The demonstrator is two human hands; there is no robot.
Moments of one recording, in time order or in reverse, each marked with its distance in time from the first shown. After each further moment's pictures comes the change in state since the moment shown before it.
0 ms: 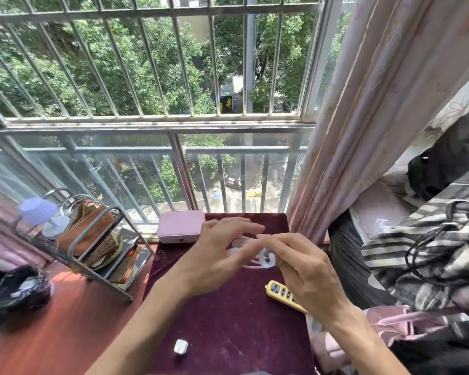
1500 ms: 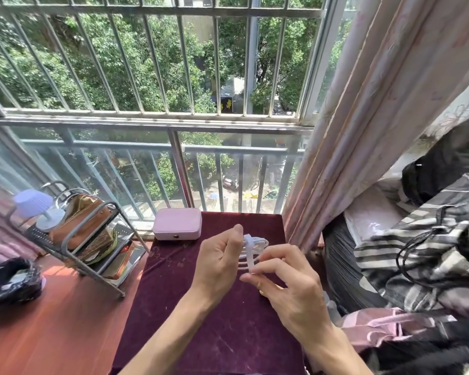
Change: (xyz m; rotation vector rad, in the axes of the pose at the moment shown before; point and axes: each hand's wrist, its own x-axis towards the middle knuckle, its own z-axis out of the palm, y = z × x) left_hand -0.001 -0.018 0.063 -0.442 0.517 -0.083; right_hand -0.024 -0.027 0.022 0.113 0.168 0.107
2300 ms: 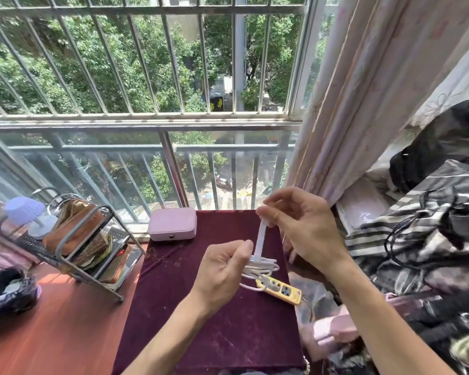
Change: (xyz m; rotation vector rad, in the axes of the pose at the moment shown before) left_hand -0.023 0.011 0.003 -0.055 -0.209 -0.021; right_hand 0.077 -0.002 -0.045 0.354 -0.096 0.357
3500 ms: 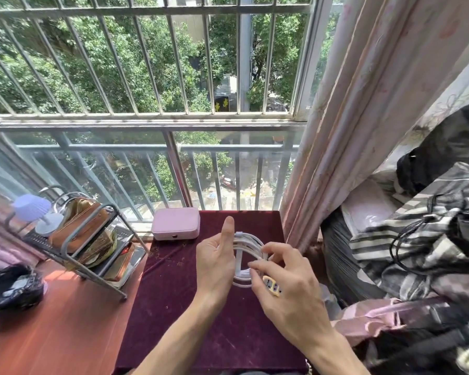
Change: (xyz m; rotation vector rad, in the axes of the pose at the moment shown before) left_hand 0.016 -0.007 0.013 -0.114 0.366 -0.219; right_hand -0.085 0.032 0.038 -0.686 0.084 -0.175
